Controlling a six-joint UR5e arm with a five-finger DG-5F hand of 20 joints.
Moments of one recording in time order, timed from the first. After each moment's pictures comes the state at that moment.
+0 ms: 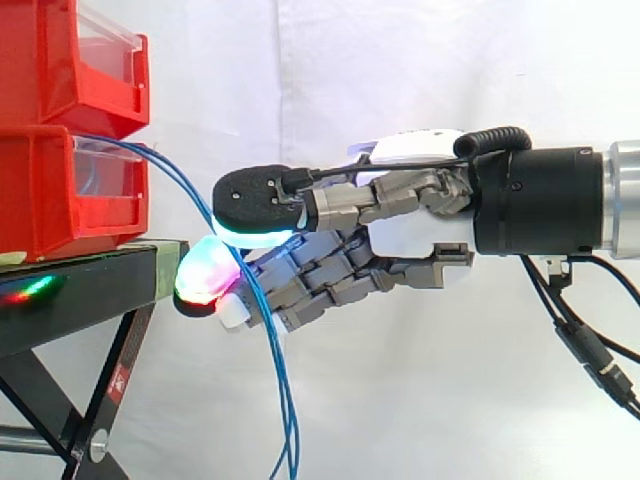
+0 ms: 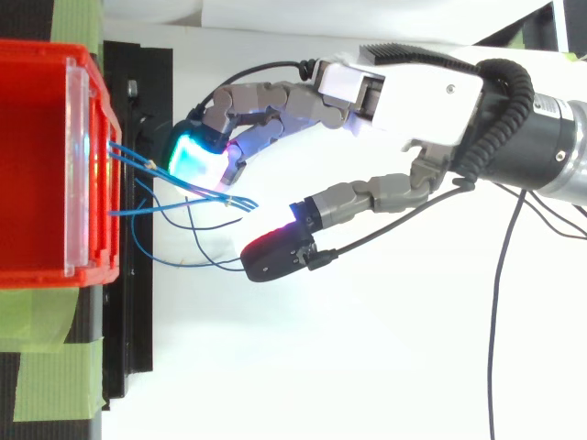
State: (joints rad) arm 0.12 -2.00 -1.71 -2.58 -1.29 -0.50
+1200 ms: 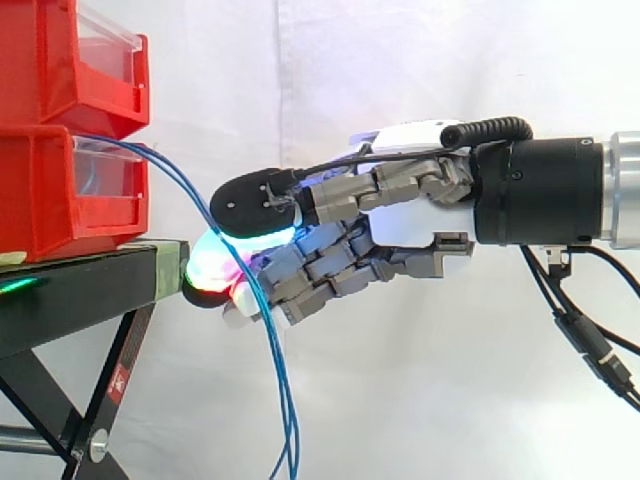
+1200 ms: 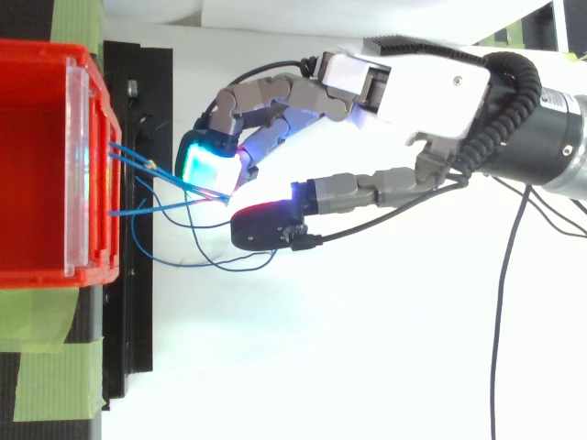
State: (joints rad) arm 0.11 -1.99 -1.71 -2.58 -1.29 -0.49
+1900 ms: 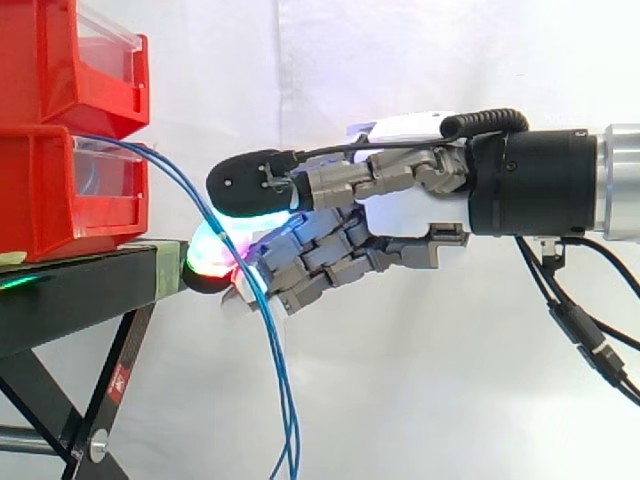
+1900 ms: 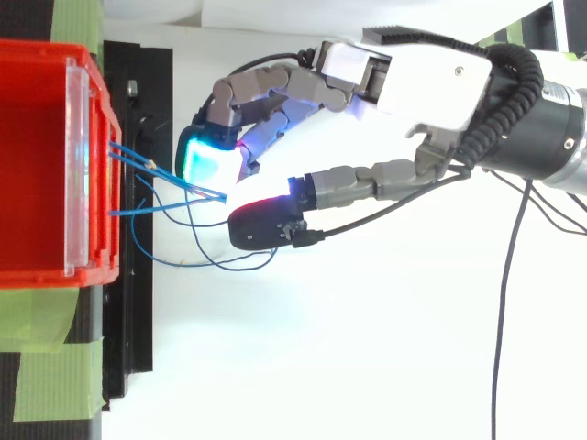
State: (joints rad) arm 0.11 -1.99 -1.69 -2.58 -1.29 -0.50
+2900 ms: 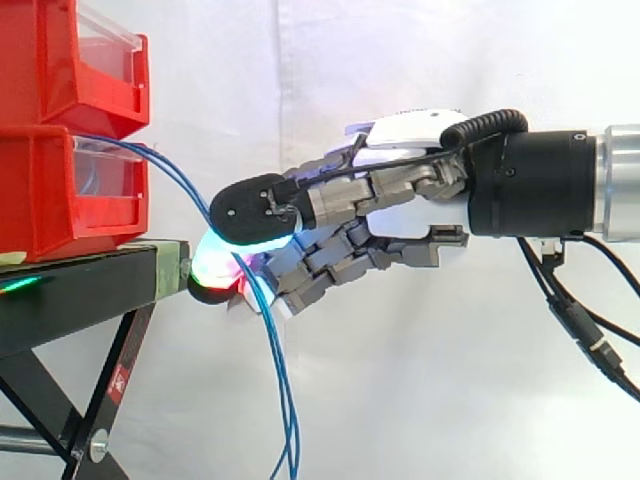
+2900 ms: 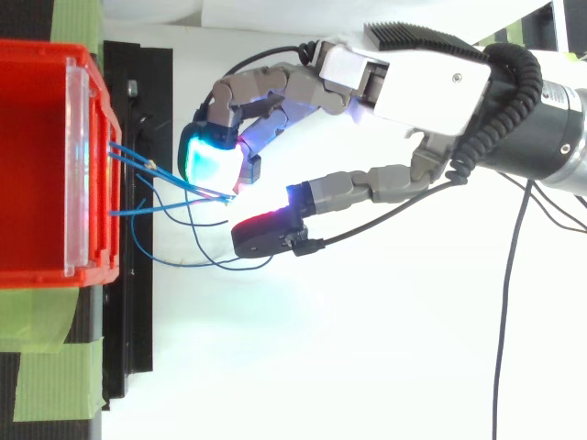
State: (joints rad) arm 0.11 -1.99 -1.69 -2.58 -1.29 -0.59
